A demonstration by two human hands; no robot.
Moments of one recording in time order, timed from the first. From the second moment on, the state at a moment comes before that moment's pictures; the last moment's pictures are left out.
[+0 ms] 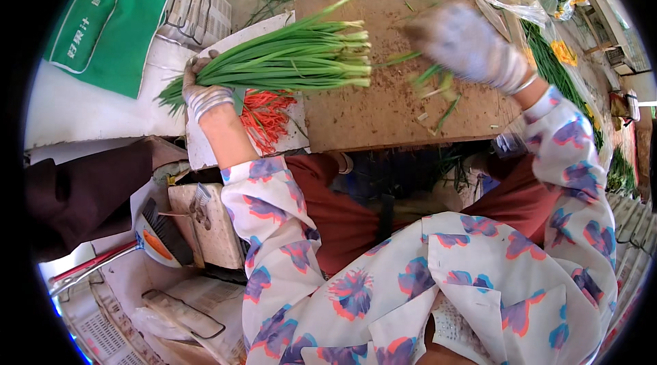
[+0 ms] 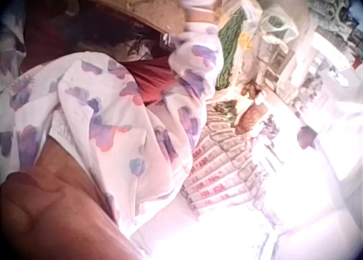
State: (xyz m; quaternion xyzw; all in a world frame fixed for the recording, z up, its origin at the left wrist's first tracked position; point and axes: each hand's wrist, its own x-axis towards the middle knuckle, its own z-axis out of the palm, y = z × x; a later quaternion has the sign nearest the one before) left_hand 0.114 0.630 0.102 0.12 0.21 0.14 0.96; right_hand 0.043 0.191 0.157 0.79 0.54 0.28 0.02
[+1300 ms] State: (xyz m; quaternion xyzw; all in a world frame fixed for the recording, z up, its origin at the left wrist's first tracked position) left_hand 0.104 0.564 0.129 0.14 0.11 0.22 0.96; right_hand 0.034 0.295 0.038 0.46 0.04 -0.13 -0.88
